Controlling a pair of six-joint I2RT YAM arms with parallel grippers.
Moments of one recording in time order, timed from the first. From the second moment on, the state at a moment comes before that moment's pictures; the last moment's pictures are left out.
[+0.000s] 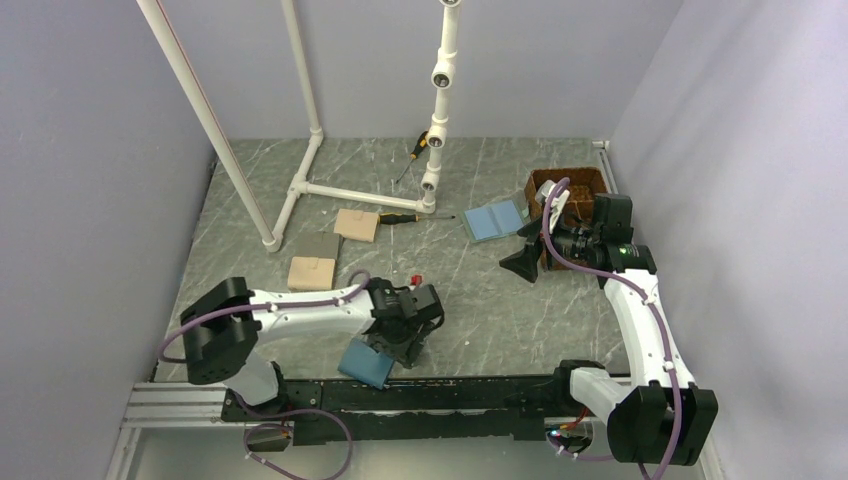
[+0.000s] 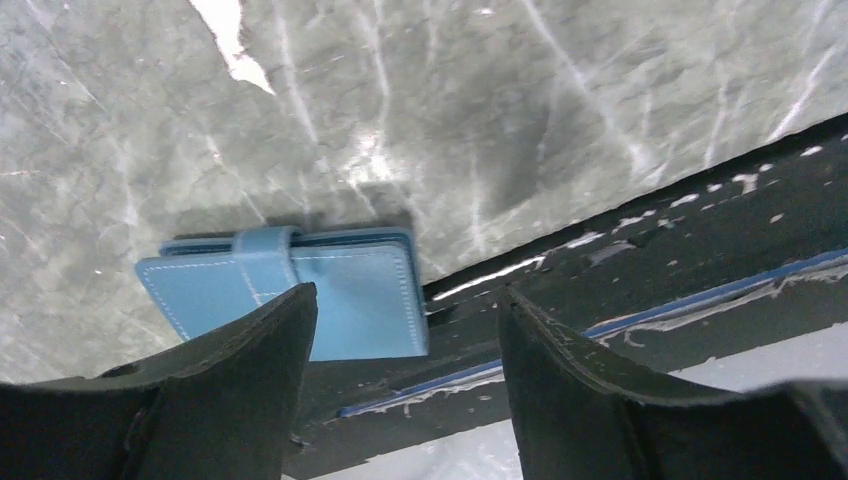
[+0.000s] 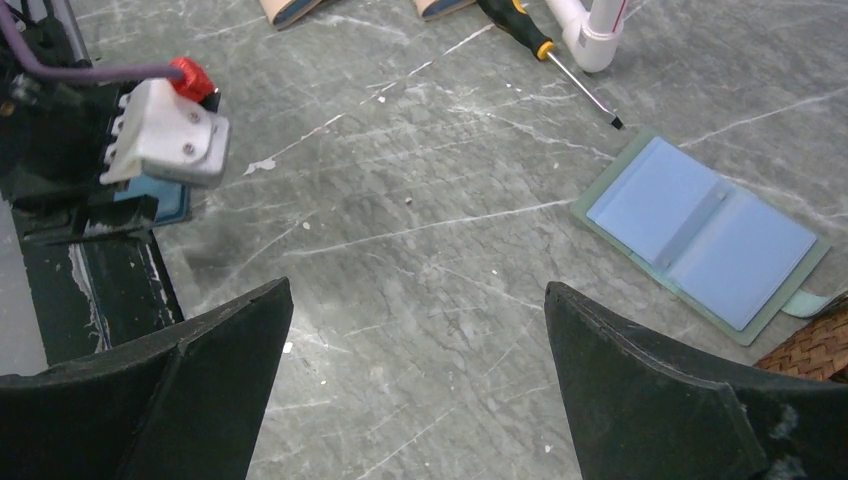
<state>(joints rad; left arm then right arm) -1.18 1.54 1.00 -0.84 -0.08 -0.67 -0.07 1.03 0.88 -0.60 -1.03 -0.52</state>
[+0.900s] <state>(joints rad) -1.41 1.95 1.28 -1.28 -0.53 -1.23 -0.07 1.04 0.88 -0.60 -1.03 -0.52</state>
